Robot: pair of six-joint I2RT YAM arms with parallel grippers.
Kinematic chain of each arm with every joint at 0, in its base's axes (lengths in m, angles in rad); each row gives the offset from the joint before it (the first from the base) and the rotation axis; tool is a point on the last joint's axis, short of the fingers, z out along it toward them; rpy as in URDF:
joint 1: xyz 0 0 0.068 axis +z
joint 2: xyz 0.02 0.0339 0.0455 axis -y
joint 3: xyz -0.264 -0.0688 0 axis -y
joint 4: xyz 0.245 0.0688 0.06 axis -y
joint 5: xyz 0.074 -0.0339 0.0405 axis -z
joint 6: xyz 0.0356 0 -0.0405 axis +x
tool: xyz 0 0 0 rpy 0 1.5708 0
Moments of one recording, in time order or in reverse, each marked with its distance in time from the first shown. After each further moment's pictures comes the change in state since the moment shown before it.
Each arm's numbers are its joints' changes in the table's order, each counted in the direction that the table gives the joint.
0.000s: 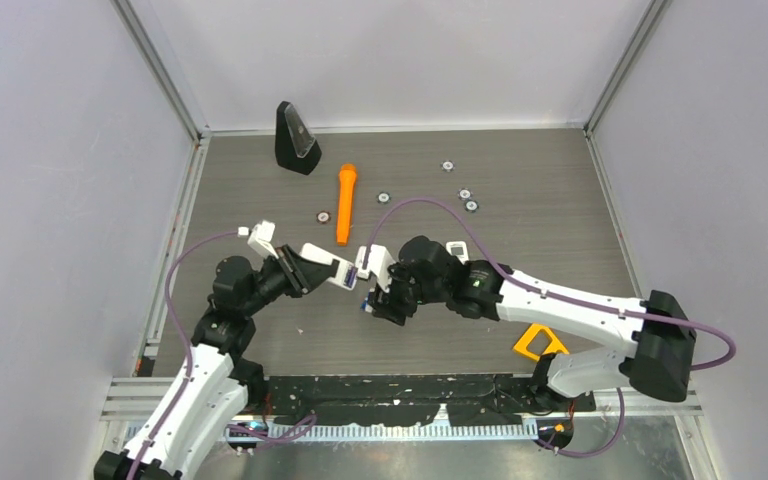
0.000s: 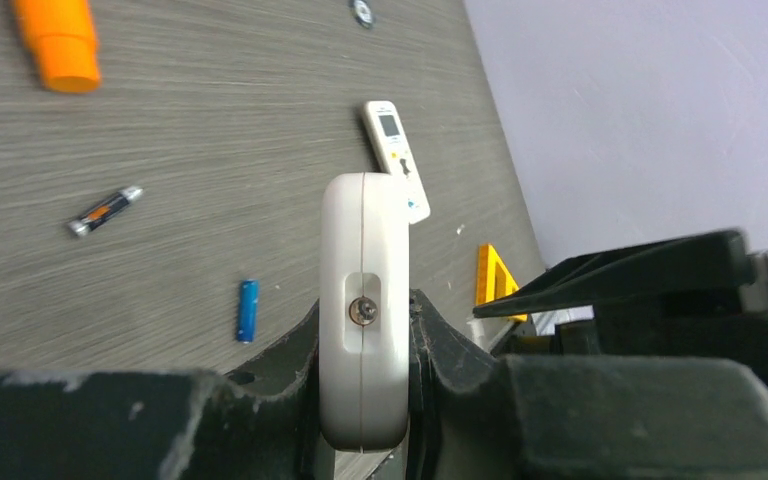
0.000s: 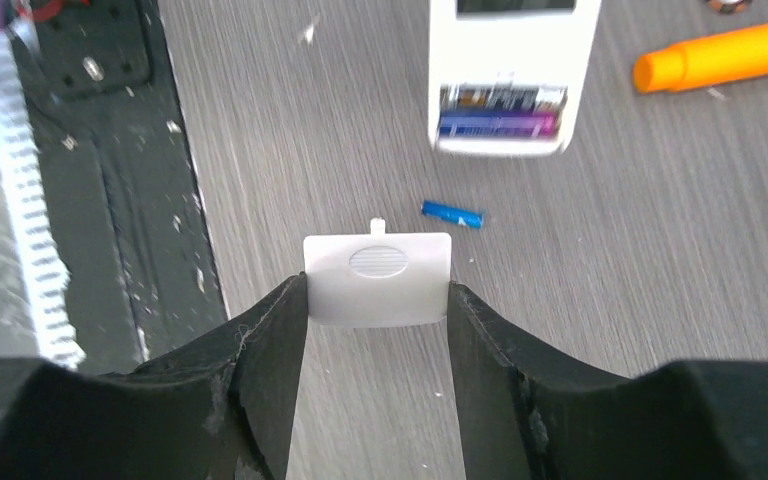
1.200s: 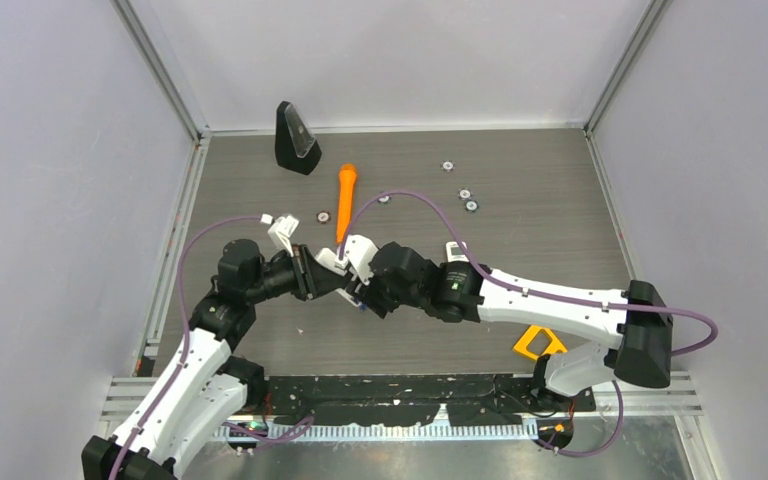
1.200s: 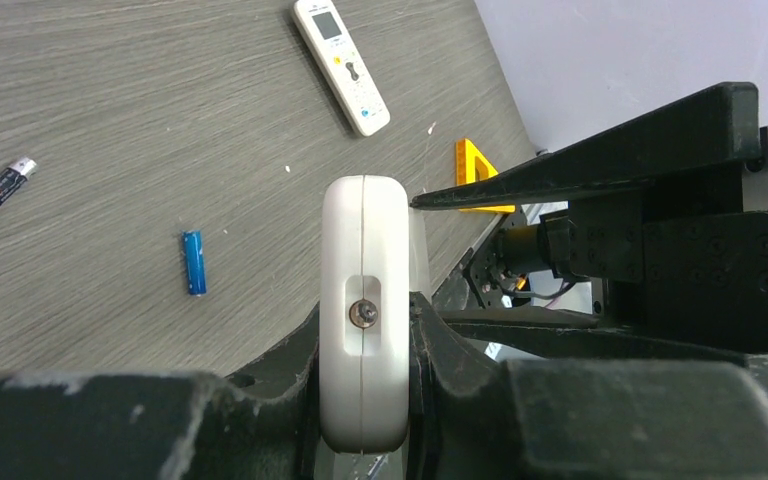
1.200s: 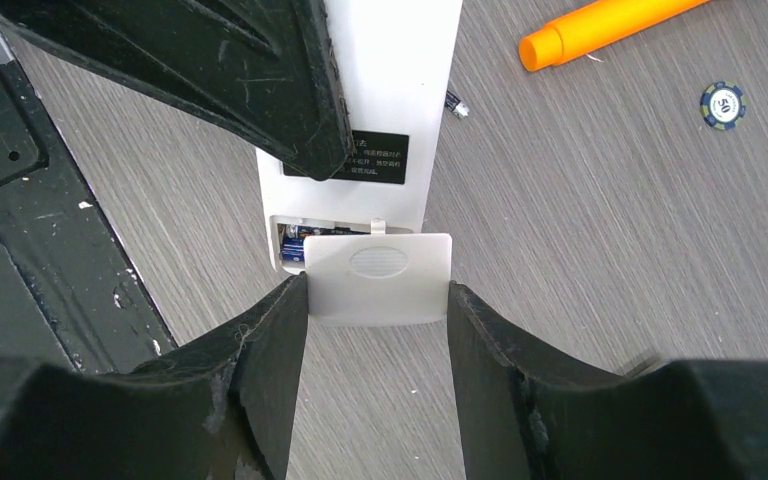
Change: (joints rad) left arm -0.091 -0.097 0.169 -0.176 0.184 0.177; right arm 0.134 -0.084 0.173 -0.073 0.380 0.174
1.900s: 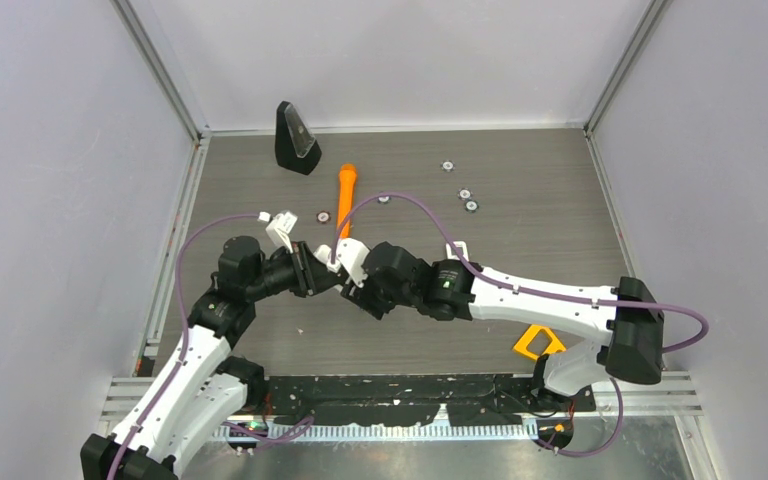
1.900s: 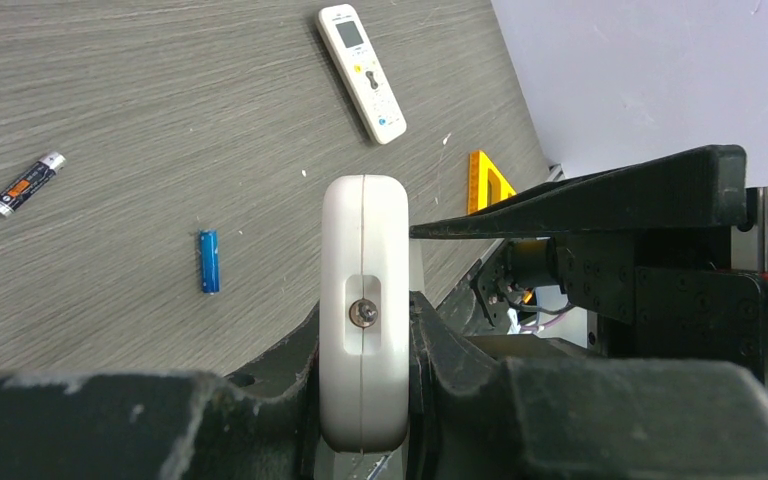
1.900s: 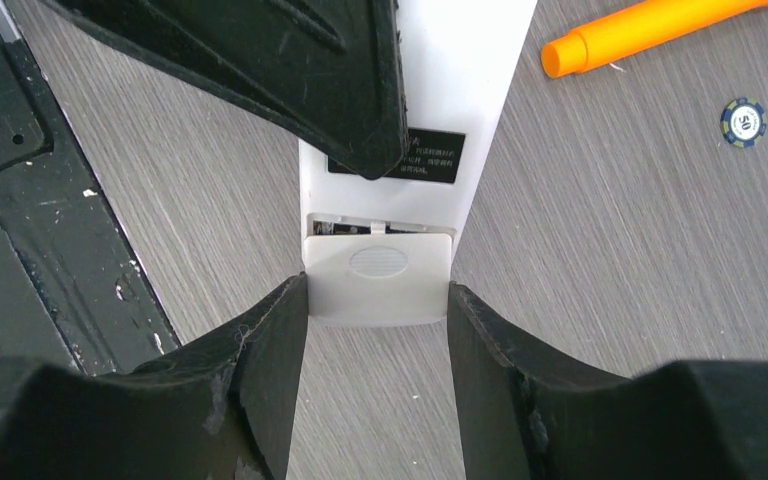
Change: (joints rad) left arm -0.002 -0.018 0.032 -0.045 -0.057 -0.003; right arm 0.005 -0.048 0.030 -0.015 -0.031 -0.034
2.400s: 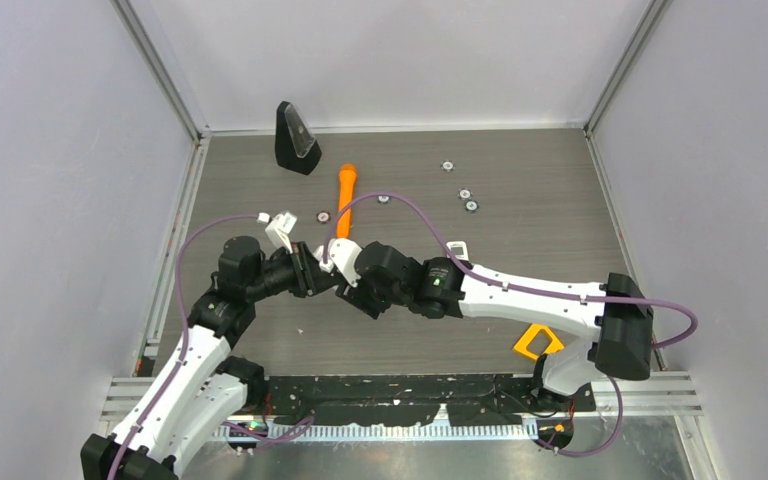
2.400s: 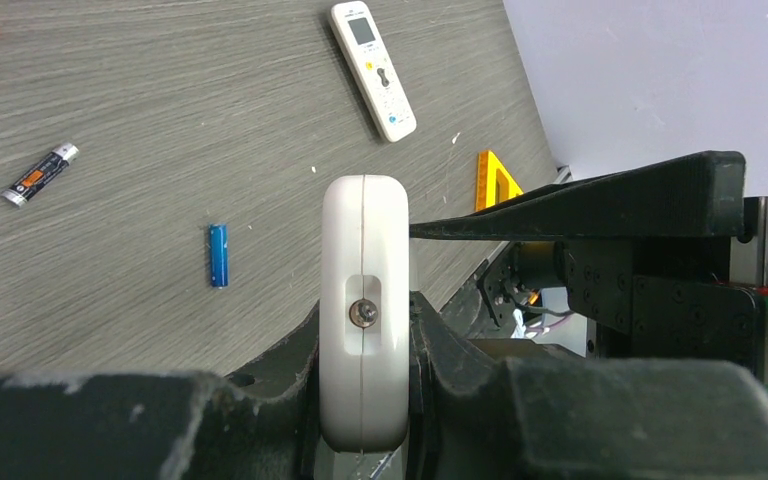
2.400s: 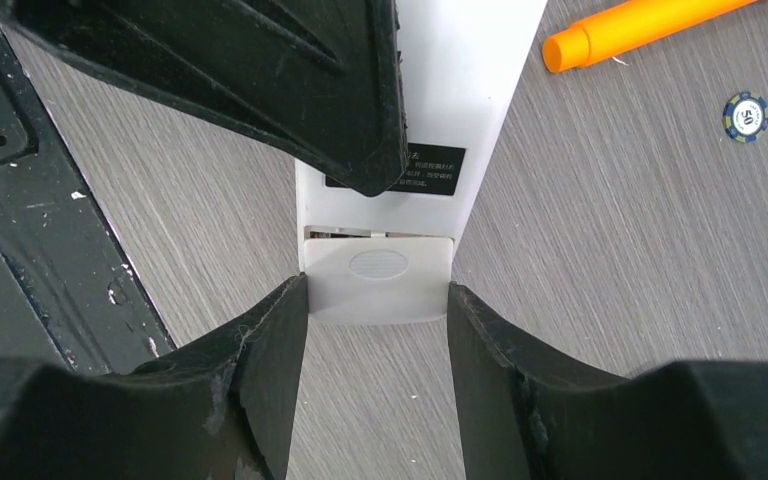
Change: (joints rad) left arm 0.000 0.000 0.000 -0.015 -0.010 0.001; right arm 0.000 -0.053 0.054 -0.037 0.020 0.002
